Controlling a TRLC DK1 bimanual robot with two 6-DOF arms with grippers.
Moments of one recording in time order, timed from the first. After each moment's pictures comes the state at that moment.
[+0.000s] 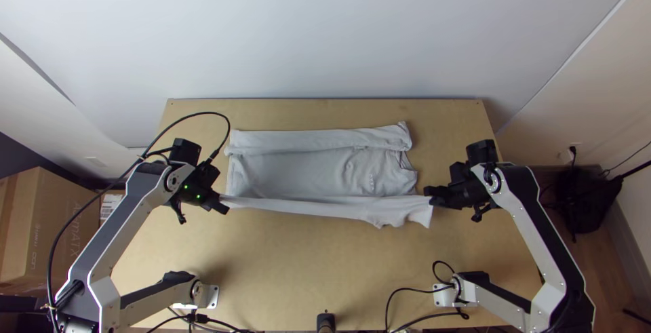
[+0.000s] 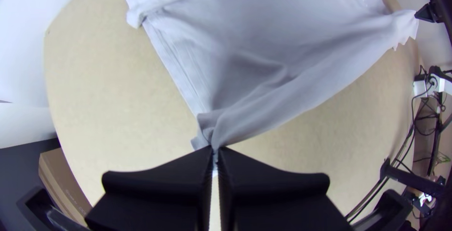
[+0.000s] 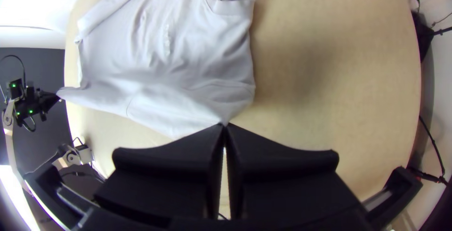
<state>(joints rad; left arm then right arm) -0.09 1.25 1.04 -1.08 0.02 0.36 0.08 1.19 1.02 -1.14 -0.30 0.17</state>
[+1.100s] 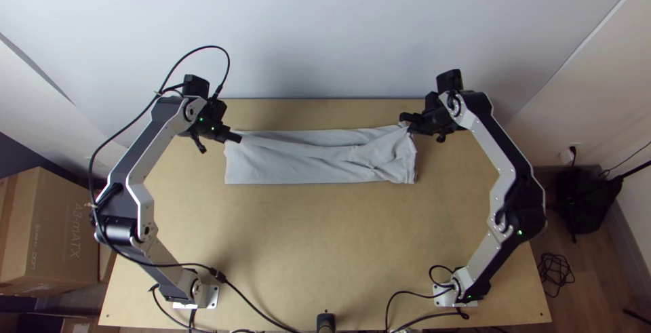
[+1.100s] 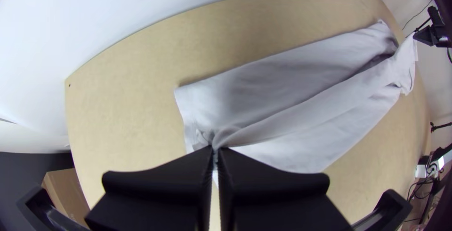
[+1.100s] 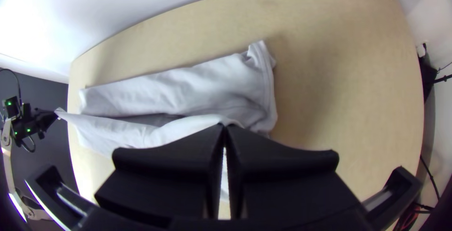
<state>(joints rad) -0.04 1.83 1.67 -0.95 0.02 0.28 0.14 1.89 1.72 -0.92 -0.25 0.26</state>
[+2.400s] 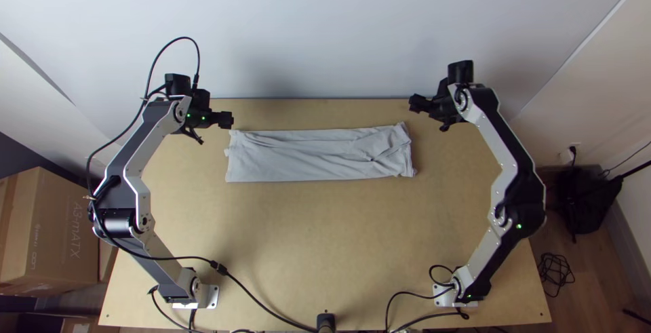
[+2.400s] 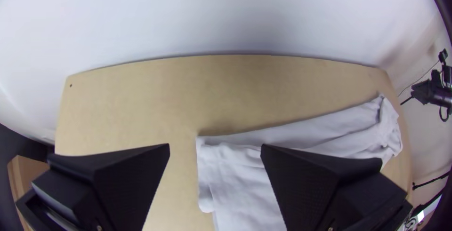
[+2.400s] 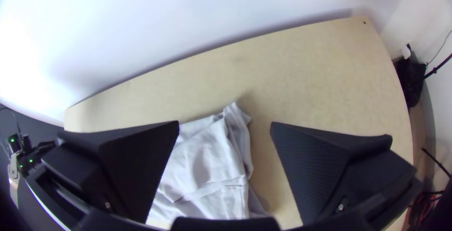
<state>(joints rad) 0.08 1.87 1.62 -0.65 0.19 0.10 0.09 1.90 1.76 -0.76 -0.15 0.36</state>
